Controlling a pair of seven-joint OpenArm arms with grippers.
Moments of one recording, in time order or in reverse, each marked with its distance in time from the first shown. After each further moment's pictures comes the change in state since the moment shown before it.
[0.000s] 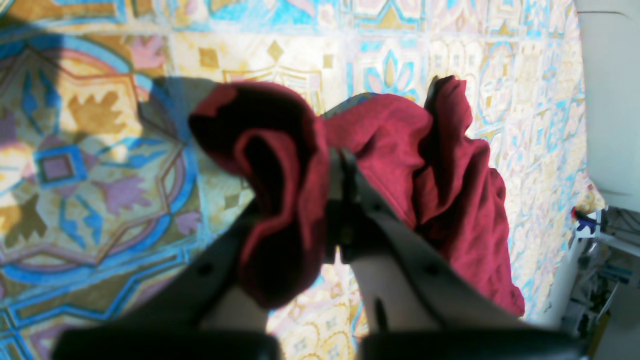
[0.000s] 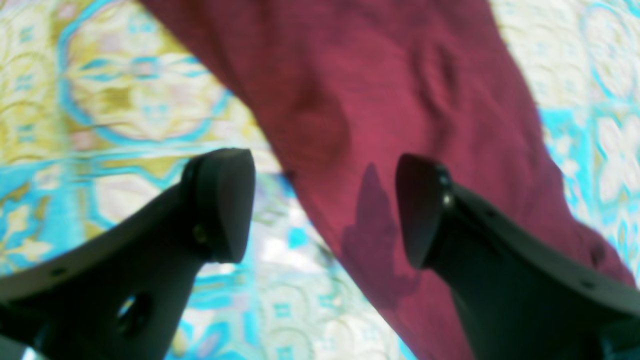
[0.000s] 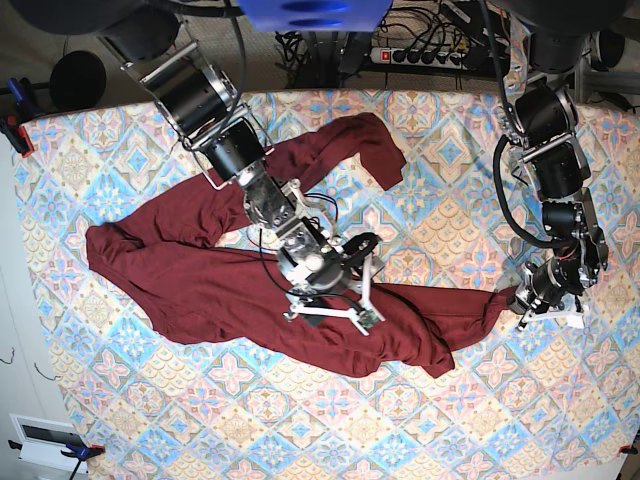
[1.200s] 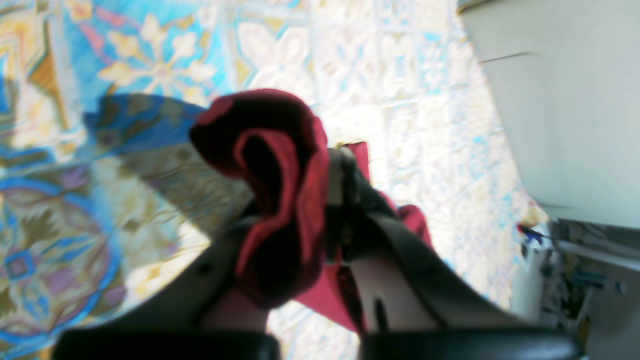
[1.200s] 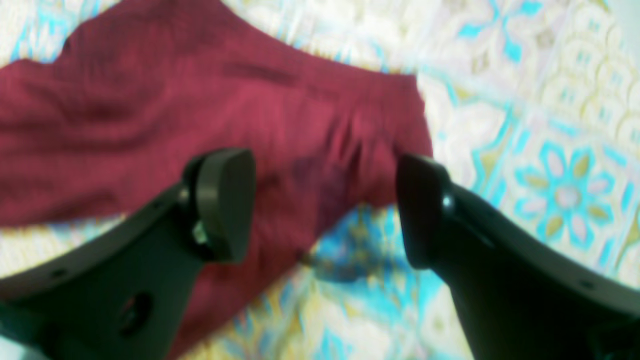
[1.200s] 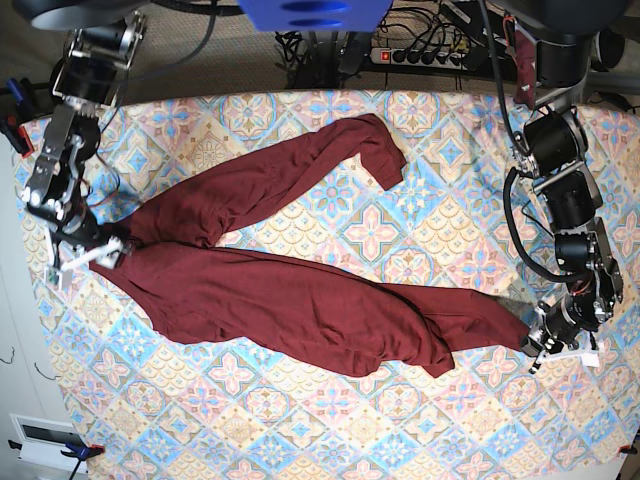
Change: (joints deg) left arm -7.7 -0.9 0.1 -0.2 0.2 0.4 0.1; right arm -25.4 25.3 58.1 25.7 25.4 -5.4 -10.8
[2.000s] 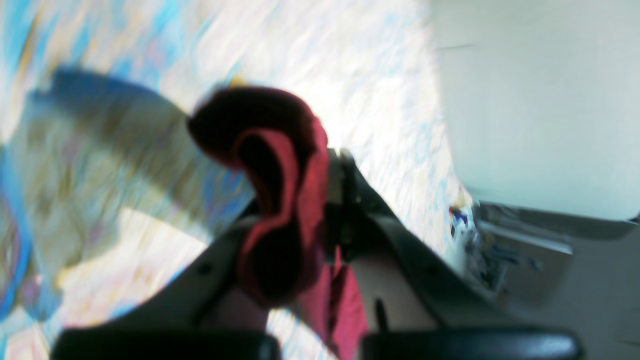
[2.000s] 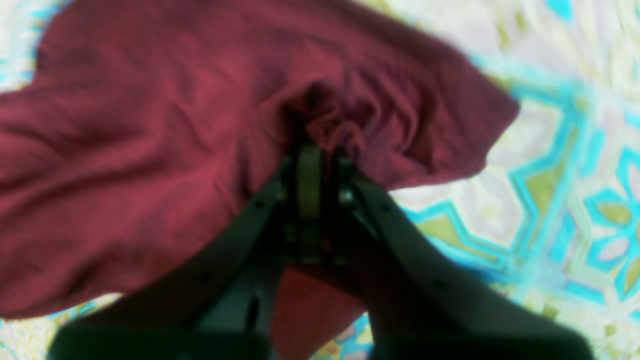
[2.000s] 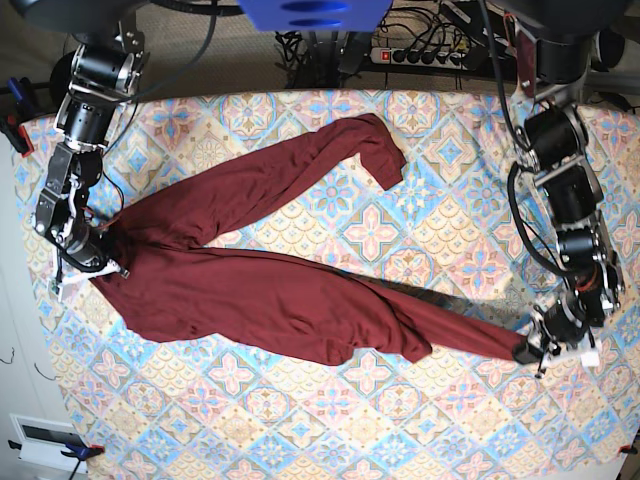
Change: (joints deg) left arm -0.1 -0.3 -0.1 0.1 -10.2 -0.4 1.5; right arm 11.6 -0.1 0.6 -24.7 0.1 0.2 11.1
